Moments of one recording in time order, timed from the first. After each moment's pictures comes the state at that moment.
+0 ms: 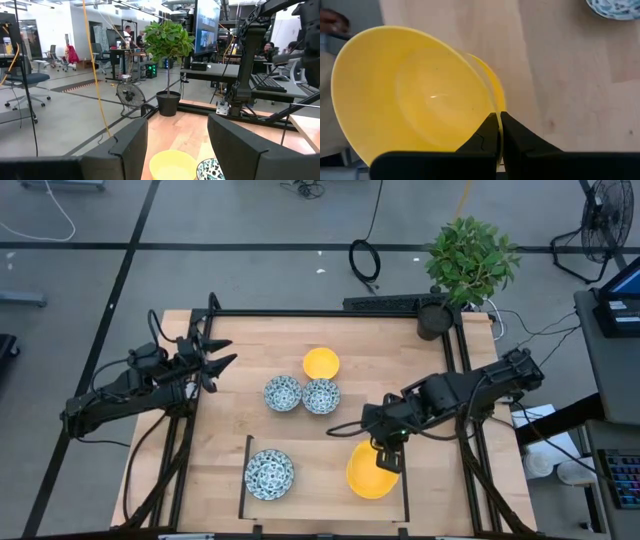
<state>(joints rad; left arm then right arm) 0.36 0.15 0.35 -0.11 0.00 -0.02 0.38 1.62 1.76 -1.28 -0.11 0.67</state>
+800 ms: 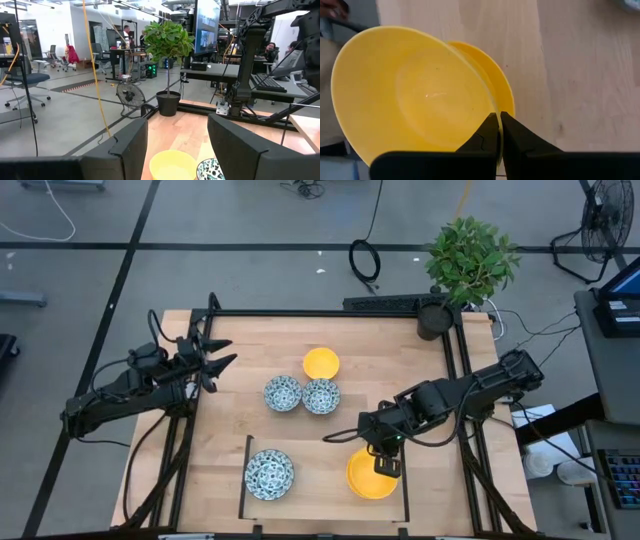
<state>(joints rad) 0.36 0.15 0.35 -0.11 0.00 -0.02 0.38 1.62 1.65 -1.17 -0.16 0.63</state>
